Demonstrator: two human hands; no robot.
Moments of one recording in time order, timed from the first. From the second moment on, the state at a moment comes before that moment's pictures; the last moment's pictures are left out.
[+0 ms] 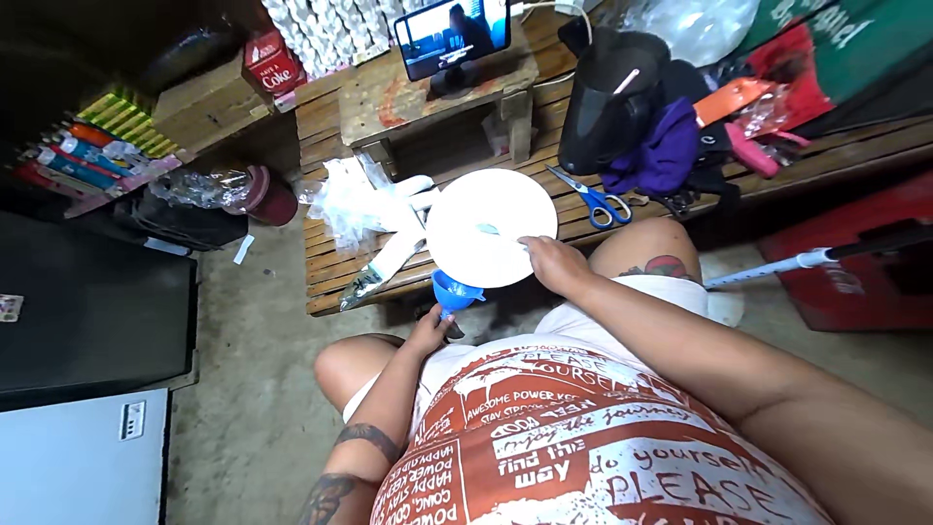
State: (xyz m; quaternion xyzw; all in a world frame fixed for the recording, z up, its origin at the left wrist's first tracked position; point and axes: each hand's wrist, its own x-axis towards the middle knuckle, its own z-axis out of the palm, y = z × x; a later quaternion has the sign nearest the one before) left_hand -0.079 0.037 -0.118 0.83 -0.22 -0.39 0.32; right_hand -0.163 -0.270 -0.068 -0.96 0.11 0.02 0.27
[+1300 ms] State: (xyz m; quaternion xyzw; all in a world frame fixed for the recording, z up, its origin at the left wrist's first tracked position) left_hand -0.080 0.038 -0.119 0.83 -0.23 -0.39 0.32; right_hand -0.162 -0.252 -0.069 -0.93 0.05 0.09 0.36
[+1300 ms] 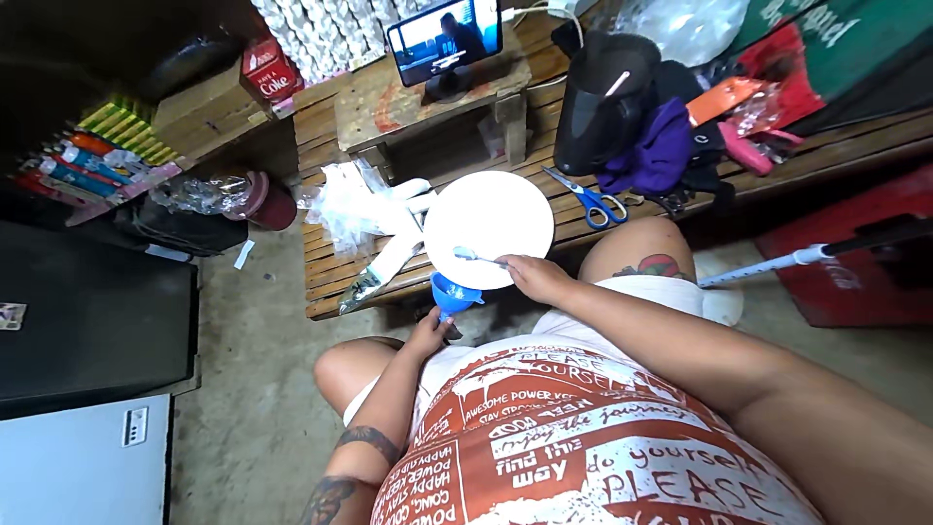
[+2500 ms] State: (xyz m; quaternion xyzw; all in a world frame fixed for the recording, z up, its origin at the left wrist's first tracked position) left_hand -0.079 0.037 -0.119 0.83 -0.23 -0.40 0.31; right_hand -0.186 -0.248 -0.068 -0.91 -0.02 0.07 0.40
